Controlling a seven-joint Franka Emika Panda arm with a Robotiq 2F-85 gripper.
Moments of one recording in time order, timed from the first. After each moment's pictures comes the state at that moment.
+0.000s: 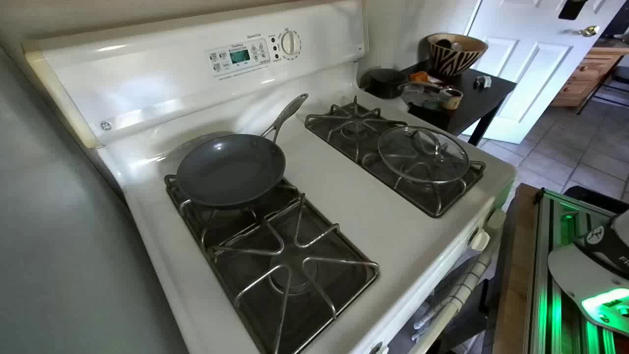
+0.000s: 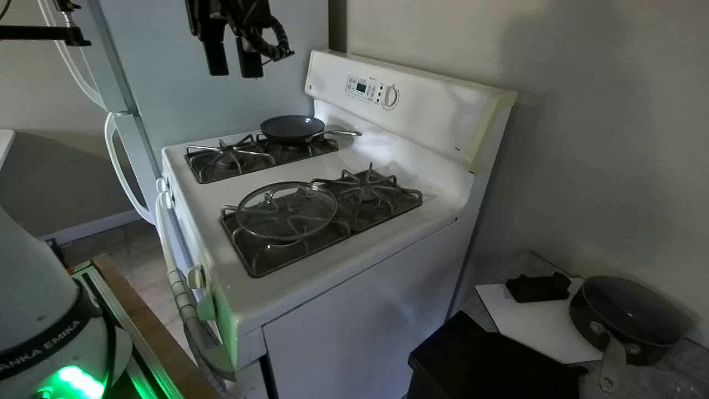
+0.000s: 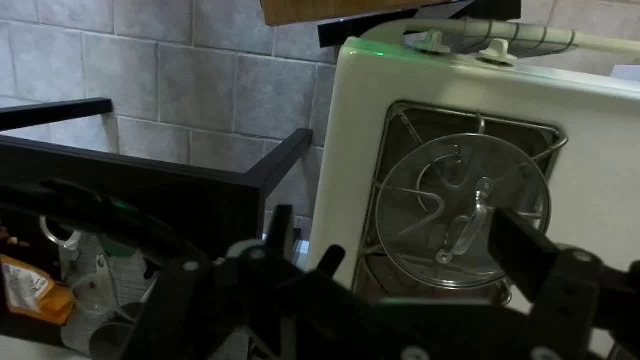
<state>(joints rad) -0.17 -0.83 -0.10 -2.43 -0.23 1.58 -0.11</state>
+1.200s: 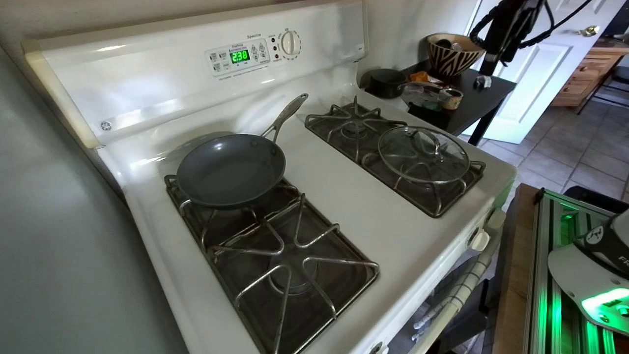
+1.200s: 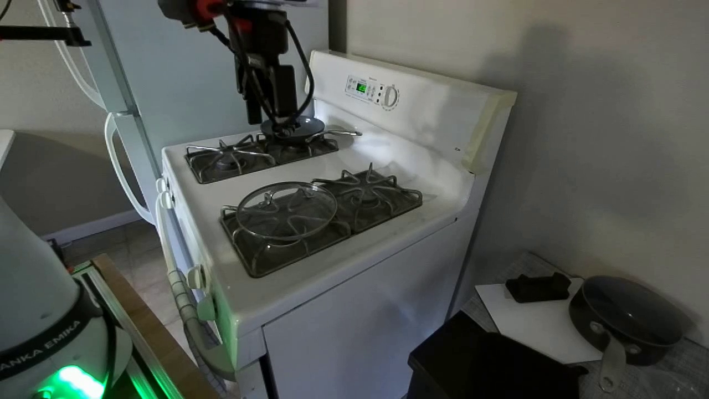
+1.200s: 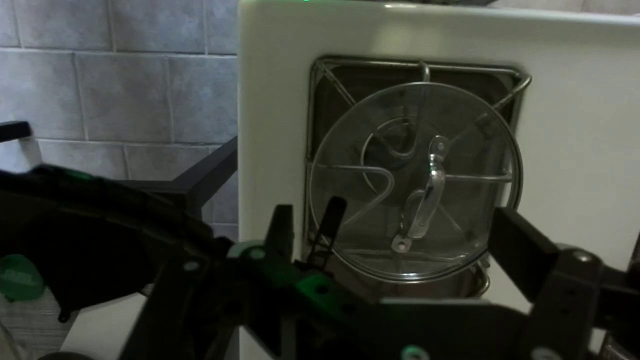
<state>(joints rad) -0.12 -0.65 -0.10 -2.55 -0.09 1.87 0.04</state>
